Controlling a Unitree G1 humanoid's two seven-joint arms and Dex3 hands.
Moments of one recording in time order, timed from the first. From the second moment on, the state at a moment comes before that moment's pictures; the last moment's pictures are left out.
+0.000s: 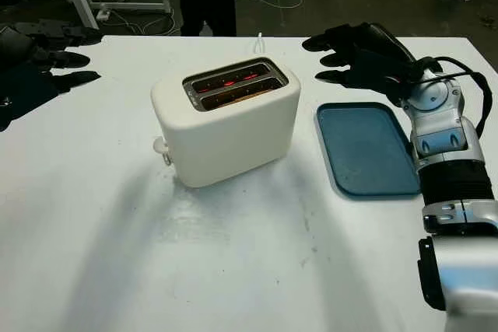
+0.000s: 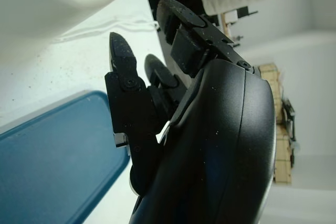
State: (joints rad) left arm -0.45 0.67 0.12 -0.23 0.25 0.37 -0.35; right arm -0.79 -0.62 0.04 0.55 -0.18 -0.10 0.46
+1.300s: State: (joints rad) left arm -0.47 0.66 0.06 -0.20 0.25 0.33 -0.36; right arm -0.79 -0.61 0.05 0.51 -0.18 -0.03 0.47
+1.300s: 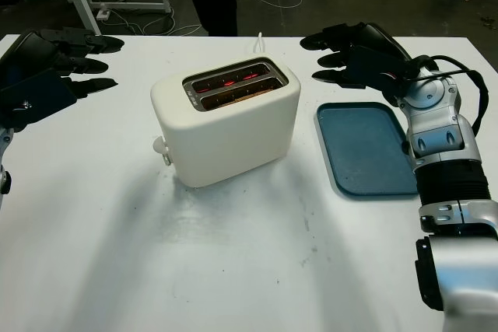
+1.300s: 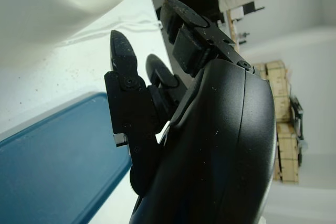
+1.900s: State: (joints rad) left arm -0.47 0.66 0.07 -0.20 0.25 0.32 -0.36; right arm -0.79 -0.61 0.06 0.50 -0.18 -0.01 0.47
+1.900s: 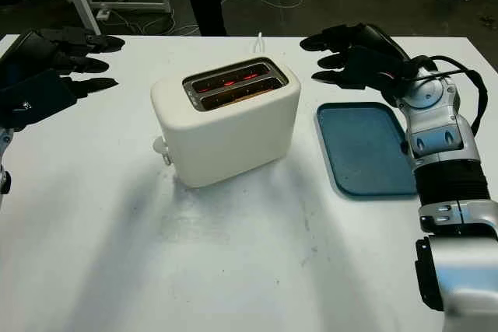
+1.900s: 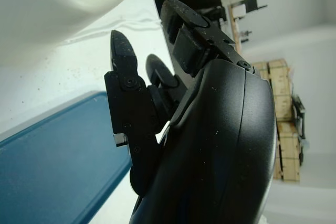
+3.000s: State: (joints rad) left arm -0.47 0.66 0.08 -0.20 0.25 0.32 -0.36; right arm -0.78 -0.60 0.06 0.51 -0.18 -0.01 0.47
